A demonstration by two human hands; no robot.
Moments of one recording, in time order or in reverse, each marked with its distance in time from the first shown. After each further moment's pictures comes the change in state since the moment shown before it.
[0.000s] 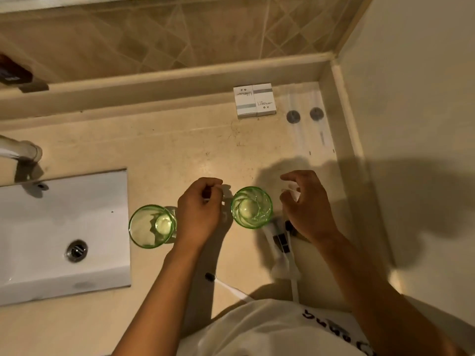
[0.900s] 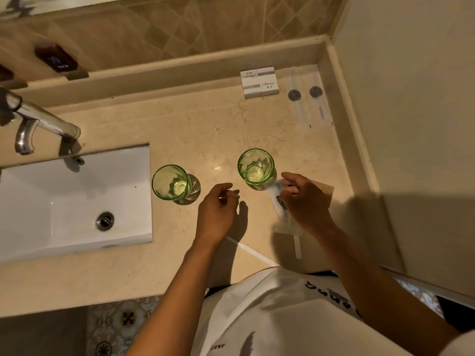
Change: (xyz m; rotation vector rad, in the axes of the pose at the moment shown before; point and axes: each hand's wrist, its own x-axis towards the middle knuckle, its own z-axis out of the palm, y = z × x) left_hand -0.098 -0.036 -0.006 -0.018 -0.109 -0.064; right_hand -0.088 0.001 0.009 0.053 -0.060 0.045
